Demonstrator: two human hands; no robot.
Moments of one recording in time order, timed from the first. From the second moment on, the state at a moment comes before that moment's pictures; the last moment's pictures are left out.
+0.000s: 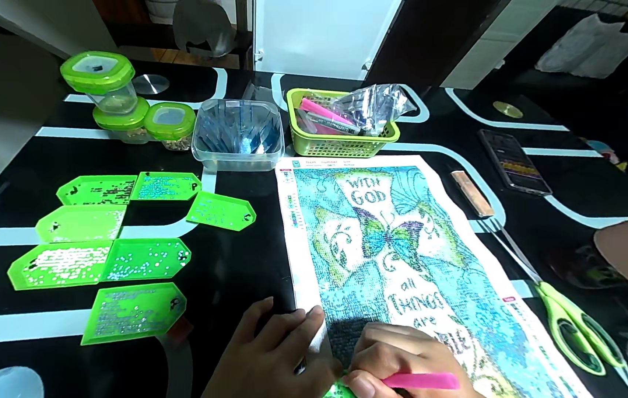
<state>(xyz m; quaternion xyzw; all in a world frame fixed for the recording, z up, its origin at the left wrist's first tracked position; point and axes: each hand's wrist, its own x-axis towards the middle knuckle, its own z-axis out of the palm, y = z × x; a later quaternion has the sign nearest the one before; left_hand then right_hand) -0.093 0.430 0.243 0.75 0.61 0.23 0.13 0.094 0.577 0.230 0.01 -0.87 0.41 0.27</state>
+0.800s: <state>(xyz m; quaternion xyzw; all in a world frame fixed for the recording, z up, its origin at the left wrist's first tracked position) -0.094 0.428 0.245 0.75 0.61 0.22 0.16 0.092 0.593 0.218 -0.13 -0.80 0.48 0.34</state>
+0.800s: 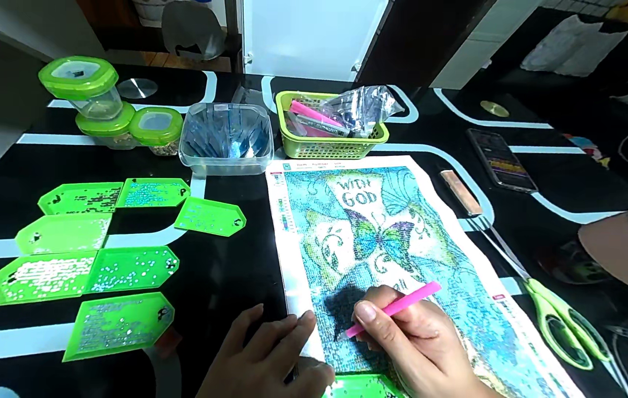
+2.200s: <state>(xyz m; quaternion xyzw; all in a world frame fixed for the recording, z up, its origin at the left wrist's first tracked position) -0.094 0.428 0.244 0.74 0.61 0.23 0.16 0.099 0.584 0.229 -0.08 -0.81 0.47 0.33</state>
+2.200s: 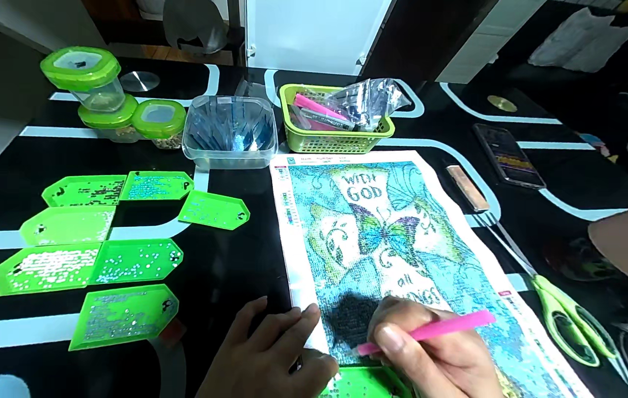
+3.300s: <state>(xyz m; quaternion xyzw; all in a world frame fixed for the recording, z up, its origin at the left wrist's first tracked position) -0.094 0.429 0.242 0.74 0.61 0.23 0.15 0.097 0.588 0.226 -0.12 -0.75 0.57 0.33</state>
